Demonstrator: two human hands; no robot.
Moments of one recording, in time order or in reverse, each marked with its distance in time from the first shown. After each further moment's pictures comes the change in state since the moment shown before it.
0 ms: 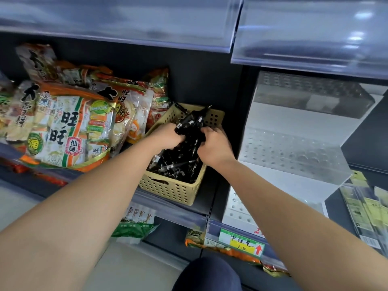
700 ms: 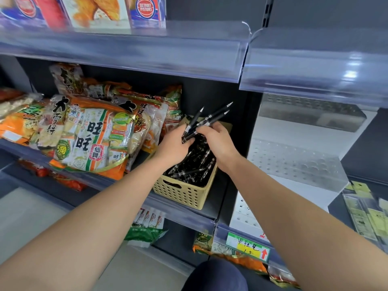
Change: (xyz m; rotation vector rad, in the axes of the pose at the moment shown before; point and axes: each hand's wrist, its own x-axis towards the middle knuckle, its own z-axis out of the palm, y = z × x) left_hand -0.068 0.007 -0.013 -0.192 0.324 0.295; right_hand -0.004 -0.039 -0.016 0.945 -0.027 0.042
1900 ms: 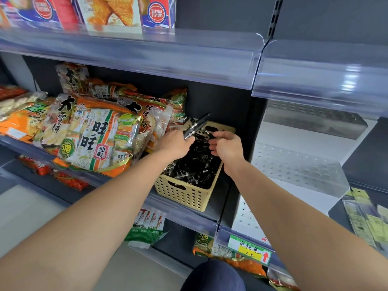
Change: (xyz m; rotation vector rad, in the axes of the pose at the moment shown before) left_hand 0.018 -0.008 -0.014 0.436 -0.091 -0.190; right_hand 0.005 0.012 -0.006 -0.043 0.245 0.114
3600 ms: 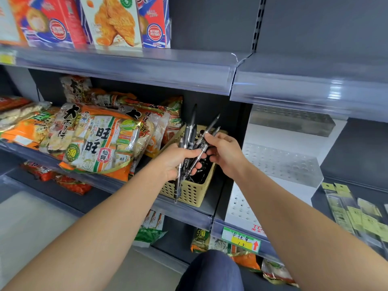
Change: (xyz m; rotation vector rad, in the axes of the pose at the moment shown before) left_hand -0.077 0.023 -0.019 -1.321 -0.349 -0.217; right_hand -0.038 -0.019 -0.026 0.145 -0.241 0.014
